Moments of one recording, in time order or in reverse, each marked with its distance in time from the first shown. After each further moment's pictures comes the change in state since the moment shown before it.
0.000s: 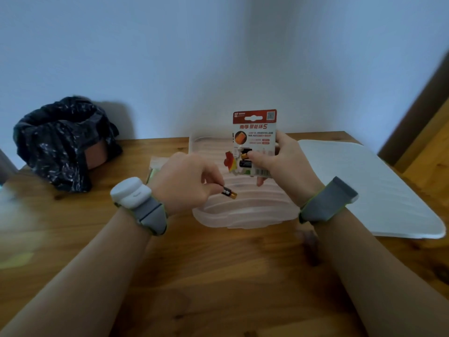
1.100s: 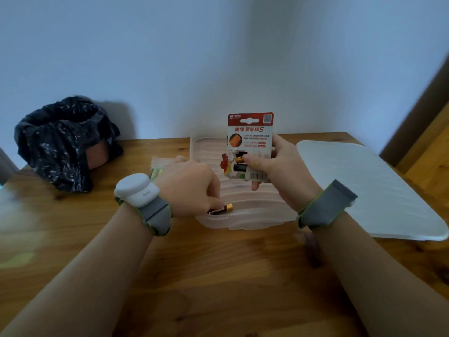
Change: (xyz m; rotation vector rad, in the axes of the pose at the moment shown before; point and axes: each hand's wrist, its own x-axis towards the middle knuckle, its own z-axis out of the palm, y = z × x) left_hand 0.001 0.014 -0.006 0.299 -0.214 -0.021; right_hand -0.003 0.001 0.008 0.136 -0.057 0.011
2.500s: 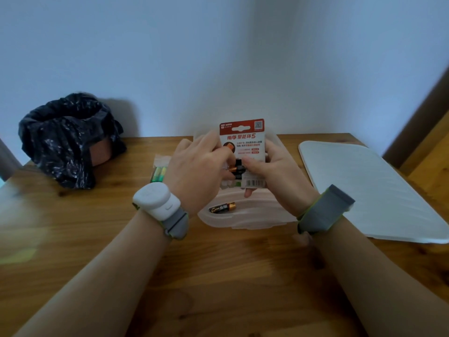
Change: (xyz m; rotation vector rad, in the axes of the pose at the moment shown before) left_hand 0.006 0.004 0.017 0.068 0.622 0.059; right_hand -0.004 0.003 0.010 0.039 -0.159 -0.007
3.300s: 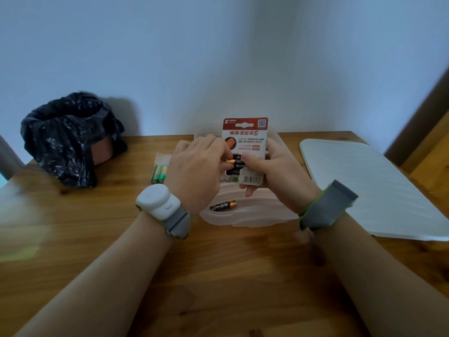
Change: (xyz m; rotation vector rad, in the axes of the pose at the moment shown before) left_hand -0.005 -0.001 0.006 -0.078 0.029 -0.072; right_hand 0.001 -0.004 0.000 0.078 0.001 0.081
